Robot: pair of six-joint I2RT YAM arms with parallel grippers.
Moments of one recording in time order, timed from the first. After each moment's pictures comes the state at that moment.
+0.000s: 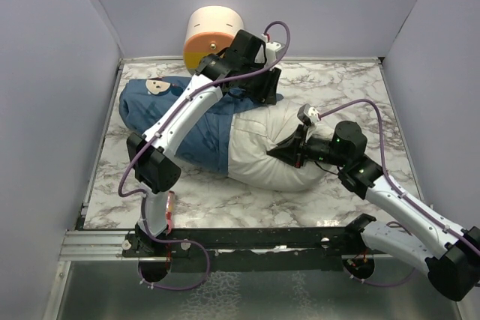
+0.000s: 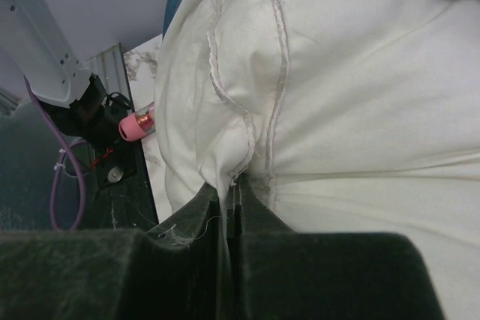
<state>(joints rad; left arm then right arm) -0.66 1.94 2.18 -0.99 0.32 -0.12 0.59 0.92 0.64 0.15 -0.64 0.20</state>
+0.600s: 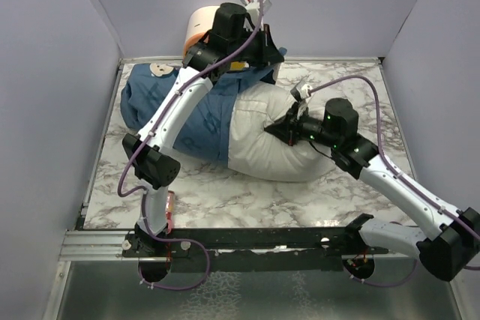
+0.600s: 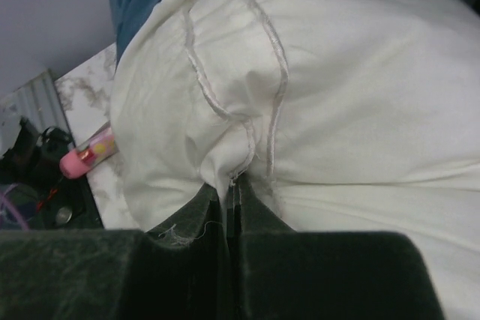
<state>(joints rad) -0.60 1.99 2.34 -0.72 0.39 -0.42 0.59 1.04 0.82 0.03 -0.48 0.15</state>
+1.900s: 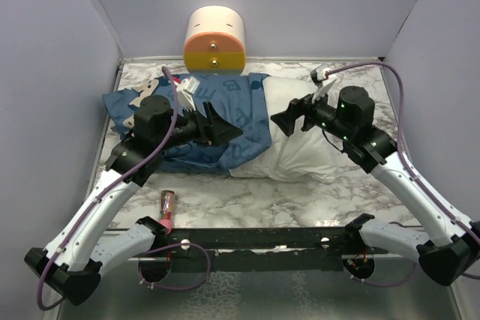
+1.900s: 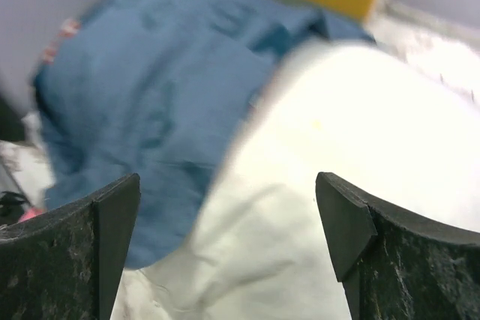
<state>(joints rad) -0.54 0.95 1.03 -0.37 0.51 -0.75 0.57 1.01 1.11 -0.21 -0.25 0.14</state>
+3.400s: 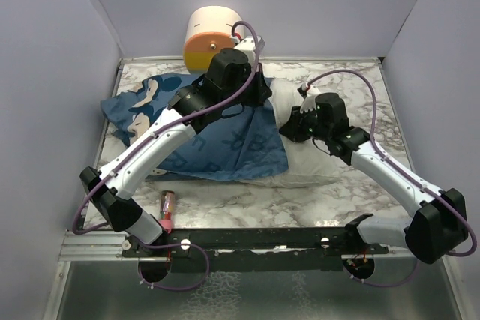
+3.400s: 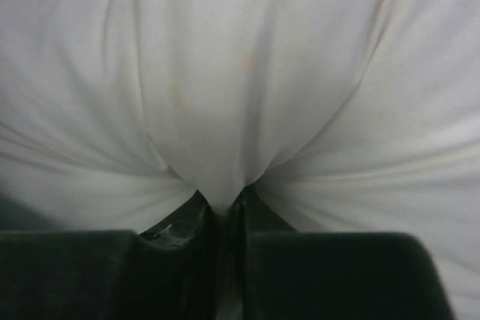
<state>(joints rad) -0.80 1.54 1.76 -0.63 -0.04 -0.46 0.49 1.24 0.93 -0.23 -0.21 0.27</state>
